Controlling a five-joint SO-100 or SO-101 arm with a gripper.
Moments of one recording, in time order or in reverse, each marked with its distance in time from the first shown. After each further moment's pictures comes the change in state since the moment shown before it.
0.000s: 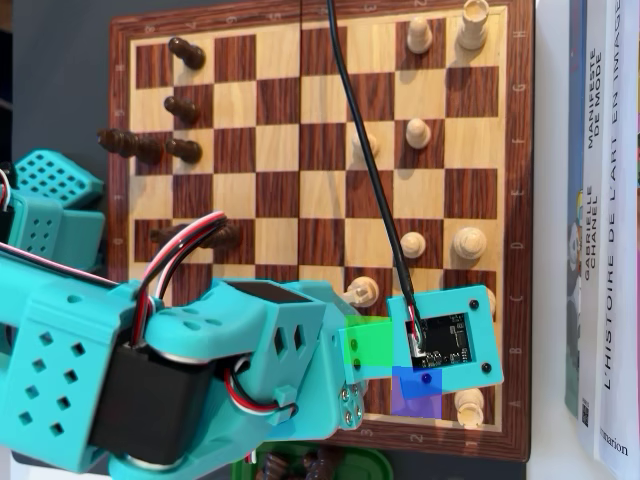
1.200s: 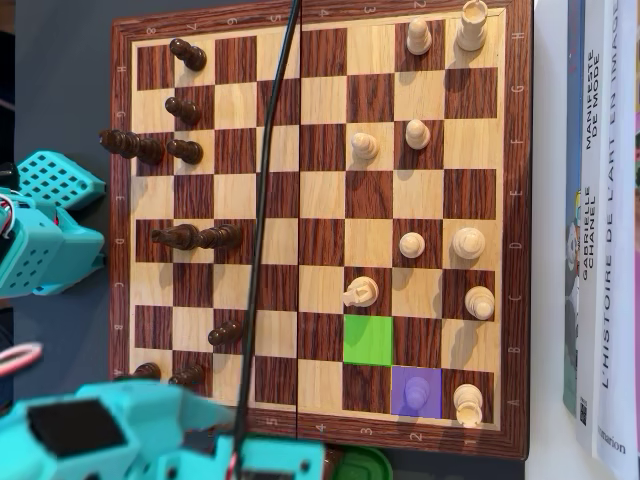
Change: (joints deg) arm 22.1 25.2 18.5 4.0 -5.7
